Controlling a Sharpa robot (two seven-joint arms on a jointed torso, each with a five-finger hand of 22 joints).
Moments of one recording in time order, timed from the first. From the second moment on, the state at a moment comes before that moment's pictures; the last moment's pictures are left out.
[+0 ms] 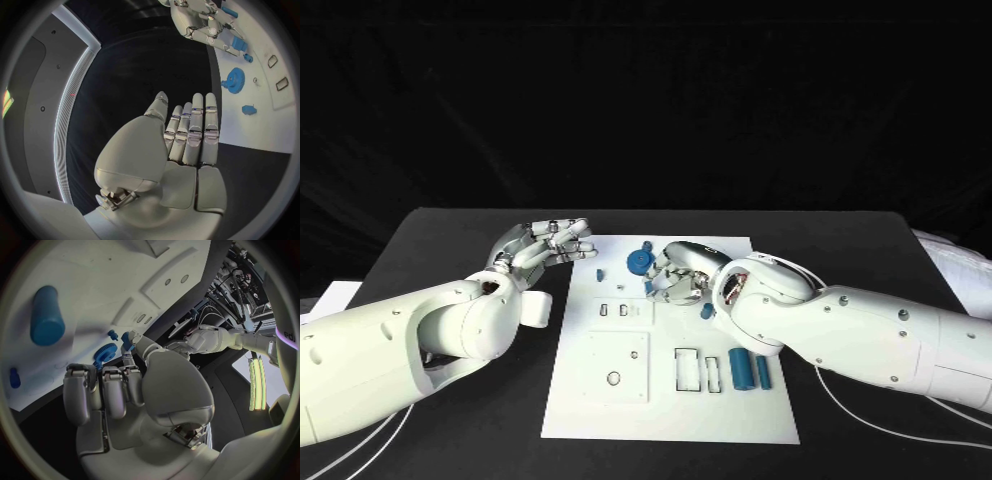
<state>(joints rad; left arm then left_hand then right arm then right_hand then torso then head) 1.14 -0.94 -0.01 1.61 0.07 -0.39 0.46 1.46 0.05 -0.04 0.07 0.06 0.96 0.23 0.07 0.07 1.03 0.17 0.08 0.07 1.14 0.11 0.15 0.22 0.17 1.00 0.22 0.24 0.09 1.17 -0.63 -0.03 1.53 -1.37 -0.30 -0.23 1.31 0.00 0.35 -0.07 0.16 1.09 0.13 0.07 0.07 1.46 0.04 1.47 1.31 1.46 -0.03 1.56 1.31 0.05 1.46 0.08 1.48 1.31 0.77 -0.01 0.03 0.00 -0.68</state>
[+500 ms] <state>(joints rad) 1.14 -0.94 -0.01 1.64 0.08 -0.39 0.46 1.46 0.05 -0.03 0.07 0.06 0.96 0.23 0.07 0.07 1.03 0.17 0.08 0.07 1.14 0.11 0.15 0.22 0.17 1.00 0.22 0.24 0.09 1.15 -0.58 -0.04 1.52 -1.43 -0.26 -0.27 1.29 0.00 0.35 -0.07 0.16 1.09 0.13 0.07 0.07 1.46 0.04 1.47 1.31 1.46 -0.03 1.56 1.31 0.05 1.46 0.08 1.48 1.31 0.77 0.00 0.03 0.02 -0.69</state>
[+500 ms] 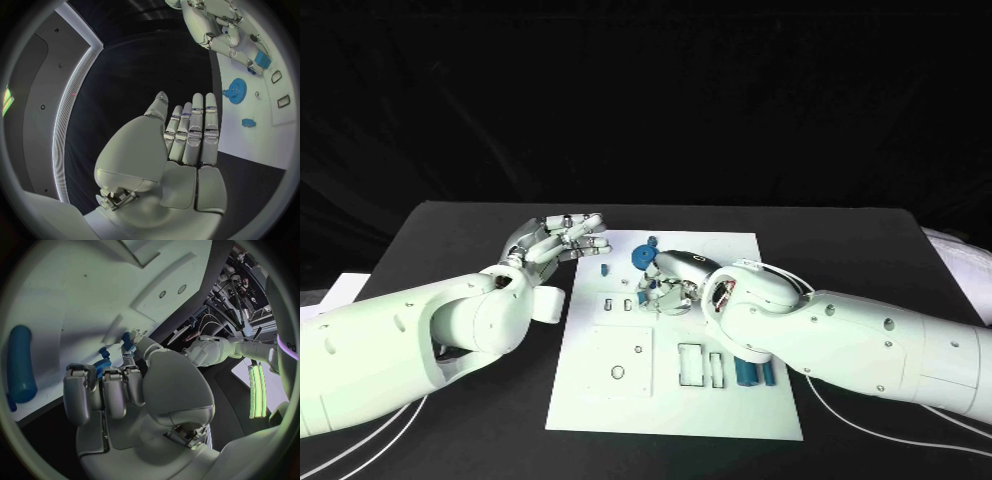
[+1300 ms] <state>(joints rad) 1.14 -0.94 -0.01 1.66 0.08 -0.38 0.46 1.46 0.05 -0.03 0.07 0.06 0.96 0.23 0.07 0.07 1.03 0.17 0.08 0.07 1.14 0.11 0.15 0.22 0.17 1.00 0.22 0.24 0.09 1.15 -0.56 -0.04 1.52 -1.45 -0.25 -0.28 1.27 -0.02 0.35 -0.06 0.16 1.10 0.13 0.07 0.07 1.46 0.04 1.46 1.31 1.46 -0.03 1.56 1.31 0.05 1.46 0.08 1.48 1.31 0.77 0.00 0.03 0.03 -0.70</state>
